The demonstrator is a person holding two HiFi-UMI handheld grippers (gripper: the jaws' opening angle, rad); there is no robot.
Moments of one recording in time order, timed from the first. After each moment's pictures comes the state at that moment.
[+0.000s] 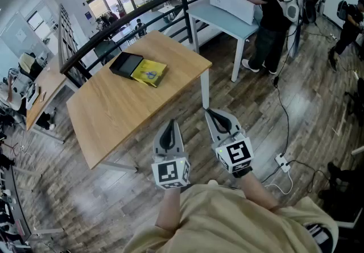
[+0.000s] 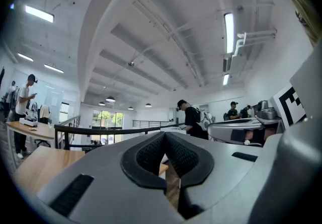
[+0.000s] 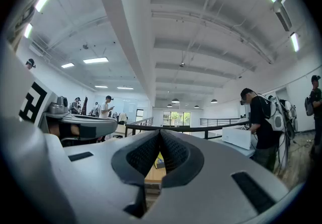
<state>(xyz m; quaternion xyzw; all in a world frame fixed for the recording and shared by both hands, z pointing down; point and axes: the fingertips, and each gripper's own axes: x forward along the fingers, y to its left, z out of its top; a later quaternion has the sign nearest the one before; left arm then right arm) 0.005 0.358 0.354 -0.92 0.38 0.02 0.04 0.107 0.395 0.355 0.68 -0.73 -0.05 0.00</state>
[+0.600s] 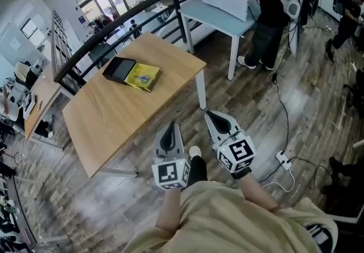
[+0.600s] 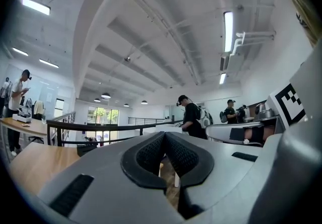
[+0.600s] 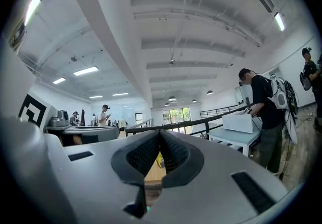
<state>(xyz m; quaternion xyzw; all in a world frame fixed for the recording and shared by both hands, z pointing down) 0.046 0.337 0.379 -0.93 0.36 0.01 0.03 0.146 0.376 0.381 0.68 -0.73 0.01 -0.06</state>
